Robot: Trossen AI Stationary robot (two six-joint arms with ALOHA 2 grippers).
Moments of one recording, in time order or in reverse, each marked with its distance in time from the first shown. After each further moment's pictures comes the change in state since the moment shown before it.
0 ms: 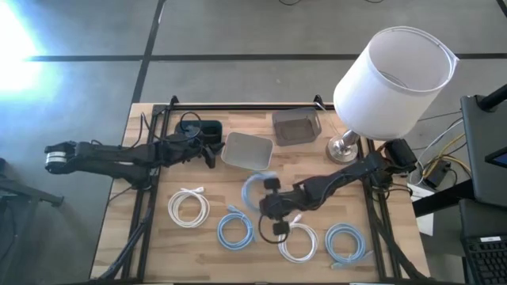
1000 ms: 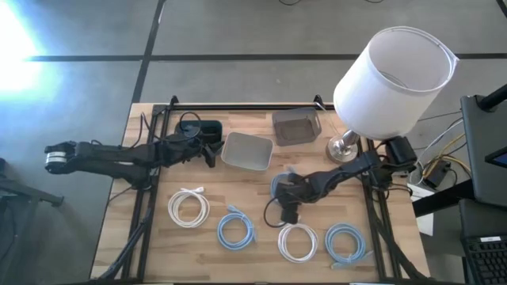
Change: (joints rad) left arm 0.000 0.000 -0.001 -0.002 -0.040 0.008; right arm -0.082 -0.008 -0.286 -0.022 -0.141 0.445
